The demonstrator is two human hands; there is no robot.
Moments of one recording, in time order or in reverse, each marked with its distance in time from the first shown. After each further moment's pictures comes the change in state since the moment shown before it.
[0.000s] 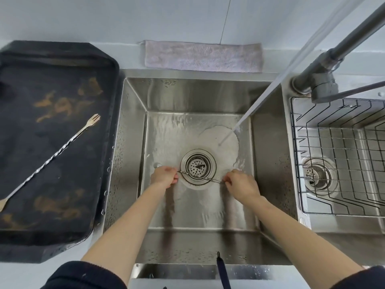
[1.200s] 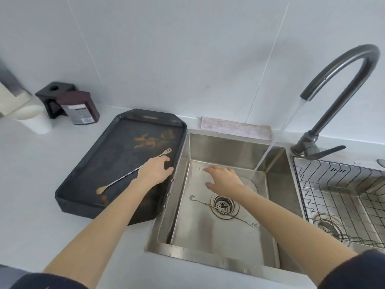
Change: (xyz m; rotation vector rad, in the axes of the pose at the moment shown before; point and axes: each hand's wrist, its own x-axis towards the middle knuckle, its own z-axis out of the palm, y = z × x) left_hand -0.145 0.008 -0.178 0.647 0.429 0.667; right_hand -0.098 -0.152 -0.095 -0.154 0.296 -0.446
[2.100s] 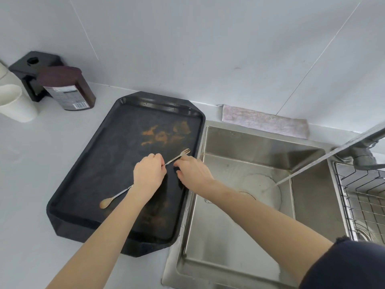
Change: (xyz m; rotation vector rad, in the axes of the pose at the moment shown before) left_hand 0.070 -0.066 0.016 0.119 0.121 -0.086; right_hand 0.119 -0.097 0.020 0.040 -0.009 -0.134
